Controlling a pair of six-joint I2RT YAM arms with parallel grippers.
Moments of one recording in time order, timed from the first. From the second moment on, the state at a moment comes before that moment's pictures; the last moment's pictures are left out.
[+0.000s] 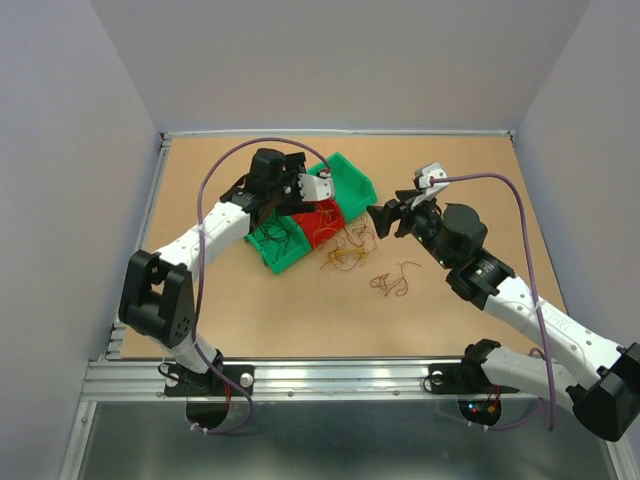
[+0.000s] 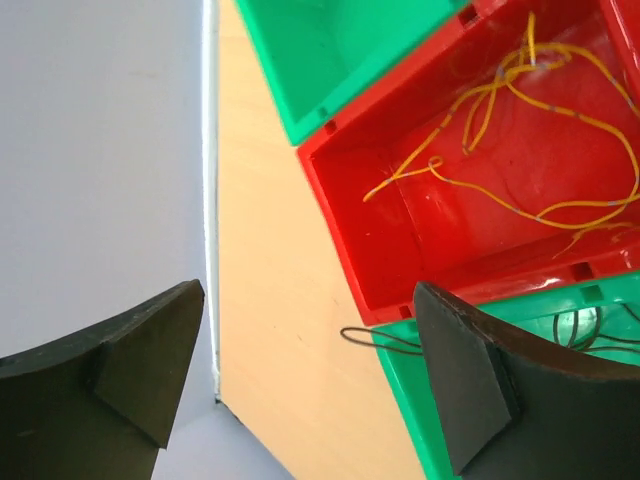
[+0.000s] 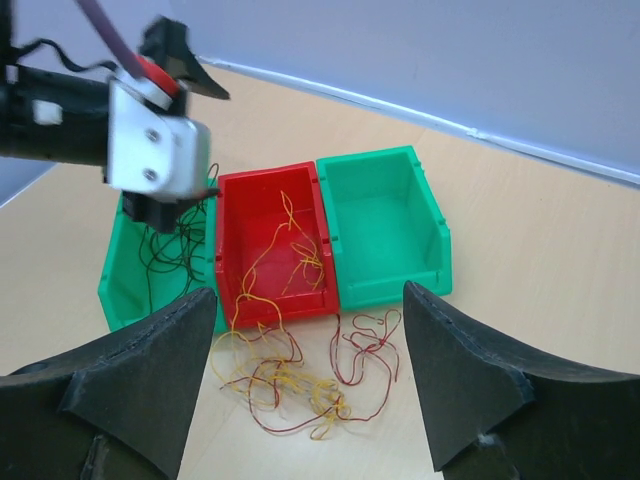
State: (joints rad) left arm -0.46 1.63 1.24 -0.24 0.12 1.14; right arm 0.66 0.98 0.80 0.17 0.13 0.09
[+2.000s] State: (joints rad) left arm -0.48 1.00 0.49 0.71 0.11 0.33; right arm 0.66 1.80 1.15 -0.06 -0.14 -0.18
